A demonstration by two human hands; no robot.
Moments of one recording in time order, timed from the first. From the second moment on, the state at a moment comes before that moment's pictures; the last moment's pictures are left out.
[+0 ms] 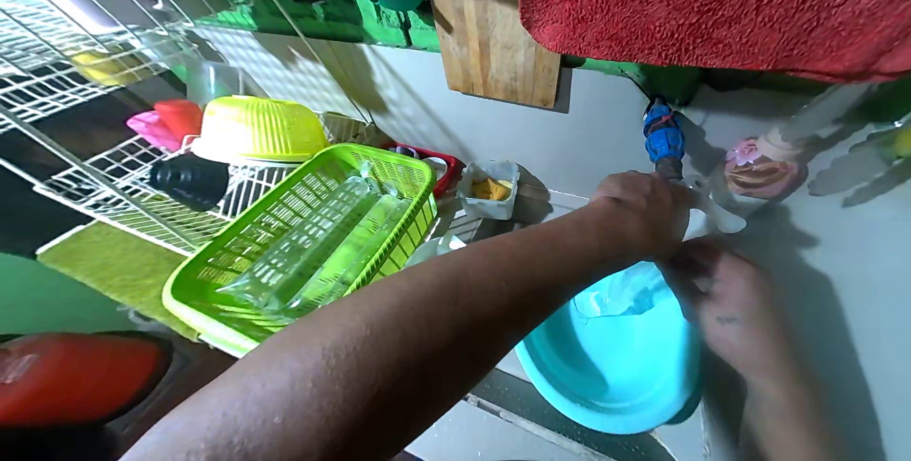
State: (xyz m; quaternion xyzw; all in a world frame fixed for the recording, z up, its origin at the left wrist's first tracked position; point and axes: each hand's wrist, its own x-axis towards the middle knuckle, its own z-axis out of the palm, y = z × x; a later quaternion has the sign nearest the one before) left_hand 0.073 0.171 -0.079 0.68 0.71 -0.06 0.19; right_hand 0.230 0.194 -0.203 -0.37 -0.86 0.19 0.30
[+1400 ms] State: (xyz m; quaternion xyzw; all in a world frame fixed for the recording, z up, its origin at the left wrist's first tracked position) left_hand 0.066 0.170 -0.089 0.68 0.69 -0.03 0.24; right_hand 0.228 0.199 -0.212 -0.37 -0.86 0.20 0.29
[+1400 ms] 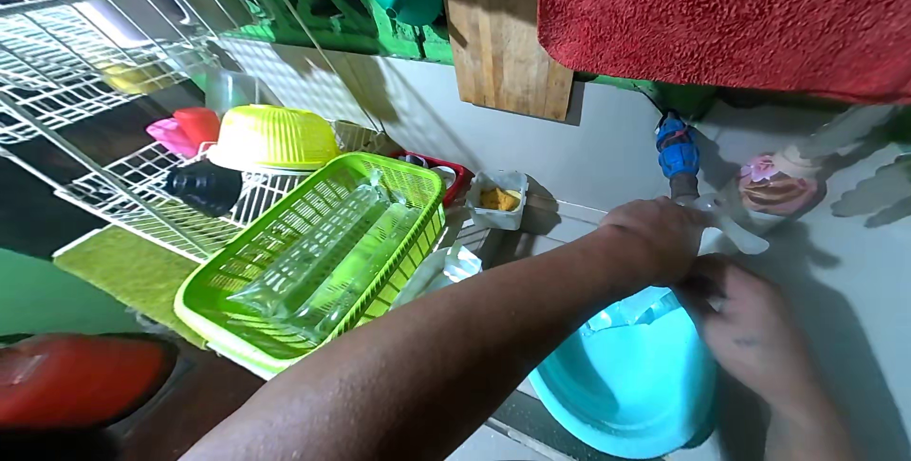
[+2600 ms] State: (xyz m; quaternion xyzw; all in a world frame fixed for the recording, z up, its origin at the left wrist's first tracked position) left_hand 0.060 0.162 -0.132 0.66 0.68 0.15 0.29; right_hand 0.248 0.204 -0.215 -0.36 -0.86 0.21 0.29
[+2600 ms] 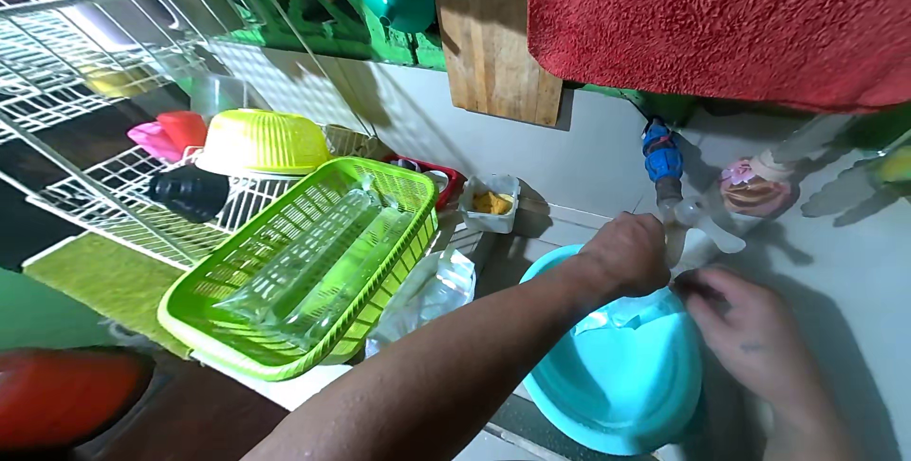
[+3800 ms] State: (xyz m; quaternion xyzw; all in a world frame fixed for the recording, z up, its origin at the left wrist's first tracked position) left_hand 0.062 0.154 -0.147 0.66 0.67 0.22 0.27; right_hand 0.246 0.203 -0.181 -0.34 -0.78 0.17 0.49
